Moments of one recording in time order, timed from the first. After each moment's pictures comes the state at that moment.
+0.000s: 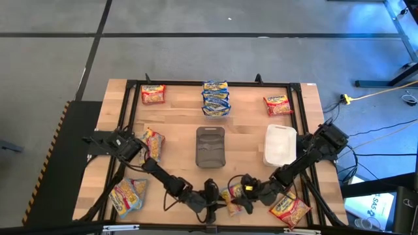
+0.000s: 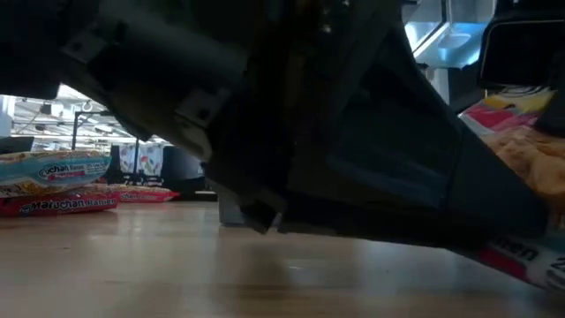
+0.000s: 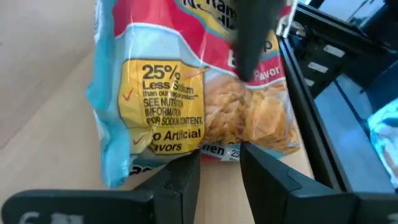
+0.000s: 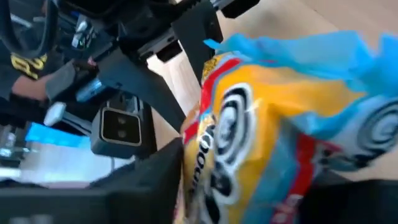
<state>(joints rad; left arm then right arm) -0.59 2.28 1.28 0.57 -0.45 -0.60 0.76 1.85 0.69 0.62 0.39 1.20</state>
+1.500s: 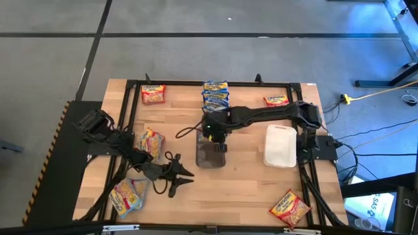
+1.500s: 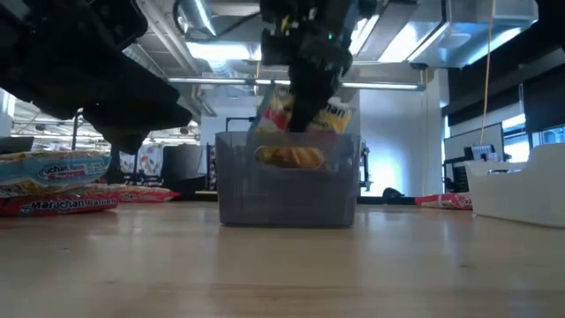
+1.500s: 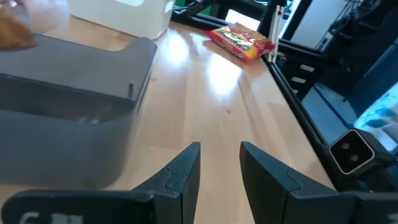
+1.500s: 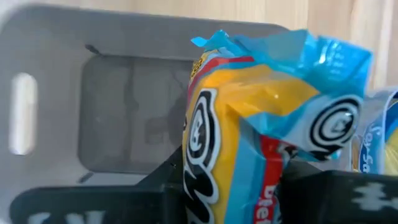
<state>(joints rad) -0.62 1.70 0.44 0.98 -0.48 -0.46 -0.04 1.96 1.63 -0.83 -0.01 -0.13</state>
